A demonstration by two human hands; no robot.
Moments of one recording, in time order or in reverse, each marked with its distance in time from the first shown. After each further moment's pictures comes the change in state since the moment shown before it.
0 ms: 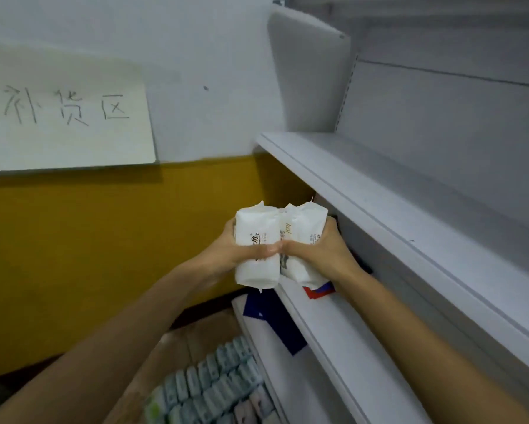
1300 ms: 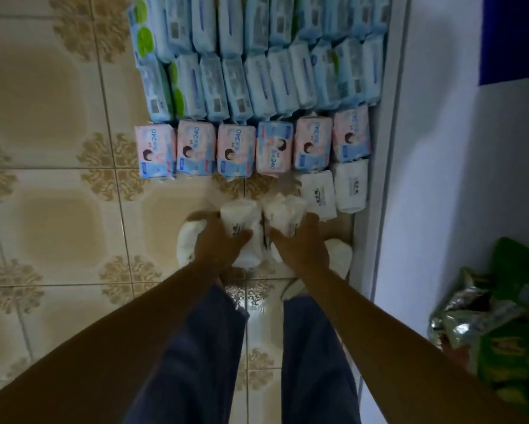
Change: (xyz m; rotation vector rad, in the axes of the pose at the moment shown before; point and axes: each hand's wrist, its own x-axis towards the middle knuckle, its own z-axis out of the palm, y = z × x) left_hand -0.093 -0.801 0.042 0.183 0.620 -1.197; right_hand -0.145 0.742 0.317 -0.547 -0.607 0.938
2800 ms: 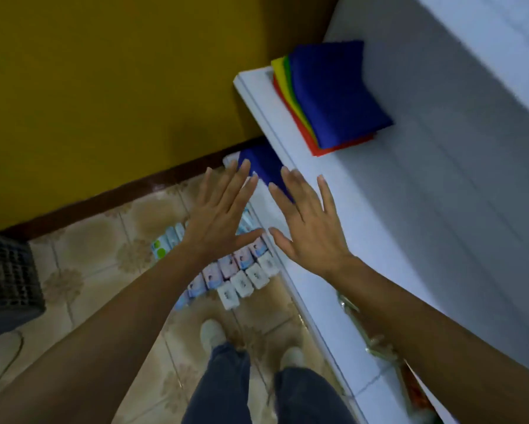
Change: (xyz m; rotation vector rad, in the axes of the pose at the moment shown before) left_hand -0.440 0.275 -0.253 0.633 0.707 2.049; right_hand -0.499 -0.125 -0.317 -0.723 1.282 -1.003
